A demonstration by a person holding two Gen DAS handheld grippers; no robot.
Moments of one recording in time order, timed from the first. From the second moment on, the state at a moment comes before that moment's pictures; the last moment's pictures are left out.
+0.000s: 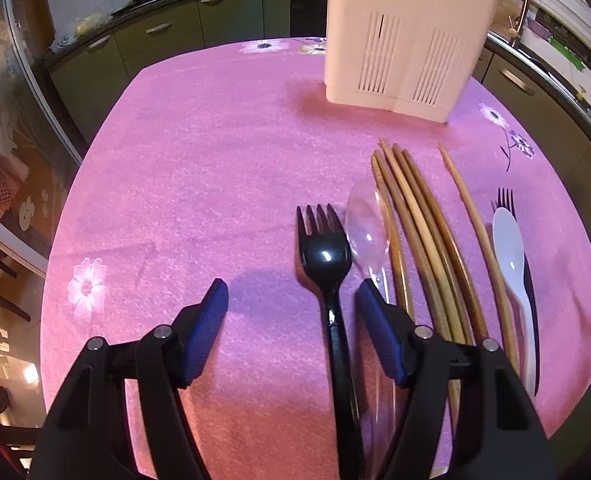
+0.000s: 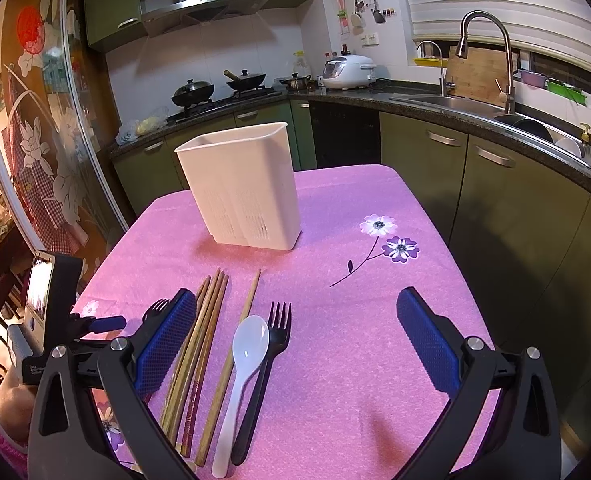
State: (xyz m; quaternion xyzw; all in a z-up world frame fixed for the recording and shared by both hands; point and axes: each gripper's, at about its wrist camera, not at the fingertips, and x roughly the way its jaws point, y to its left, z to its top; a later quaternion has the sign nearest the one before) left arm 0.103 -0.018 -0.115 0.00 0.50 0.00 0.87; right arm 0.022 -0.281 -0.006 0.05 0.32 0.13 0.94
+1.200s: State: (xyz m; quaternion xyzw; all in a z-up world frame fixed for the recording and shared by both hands) left arm 0.093 -0.013 -0.090 0.00 0.46 -0.03 0.89; right arm 0.067 -0.237 -0.097 -0.12 0.45 0.05 0.89
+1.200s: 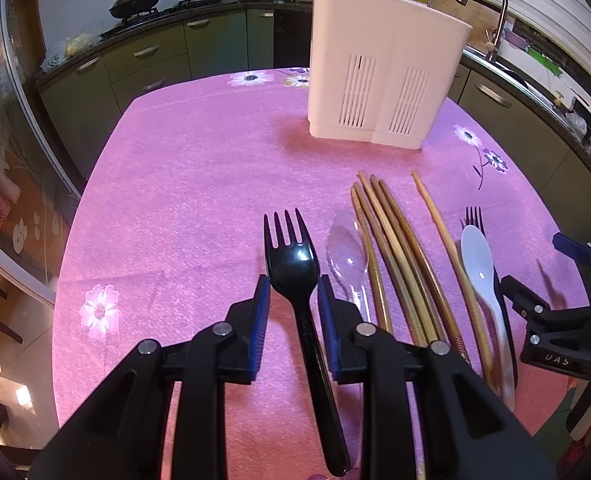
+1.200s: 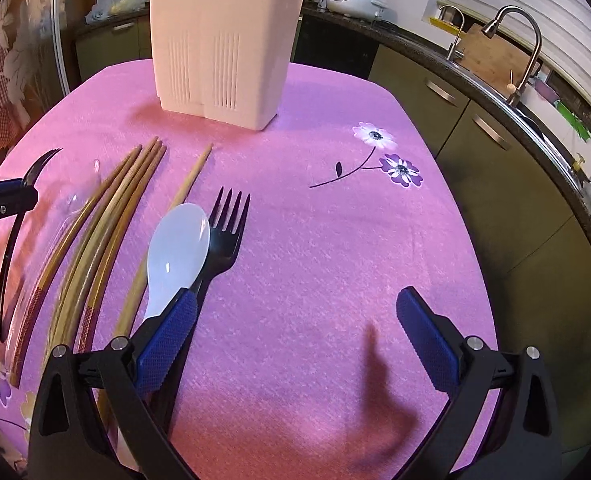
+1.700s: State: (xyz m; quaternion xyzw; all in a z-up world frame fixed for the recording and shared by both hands) left arm 0.082 -0.016 -0.065 0.00 0.43 -0.06 0.90; right arm 0.085 -0.238 -0.106 -0.10 0.47 0.07 0.87
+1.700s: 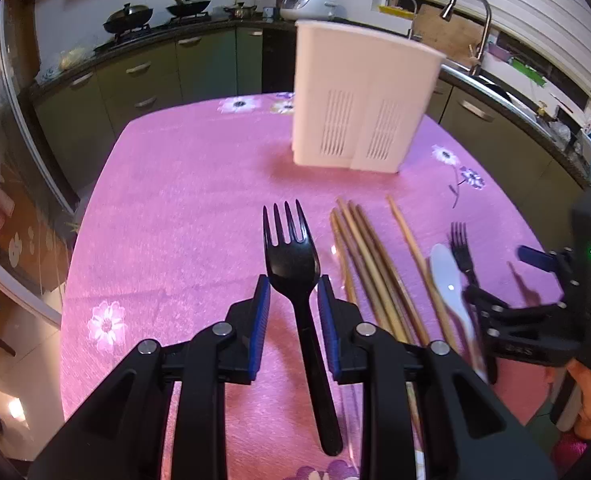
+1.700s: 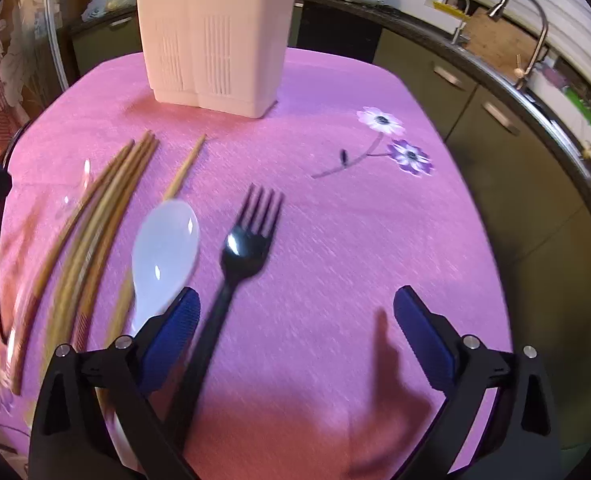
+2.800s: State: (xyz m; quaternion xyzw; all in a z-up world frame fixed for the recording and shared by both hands) left arm 0.074 -0.019 -0.051 0.00 0.41 -0.08 0.91; right arm 0.128 -0.230 -0.098 -0.03 0.53 0.15 0.83
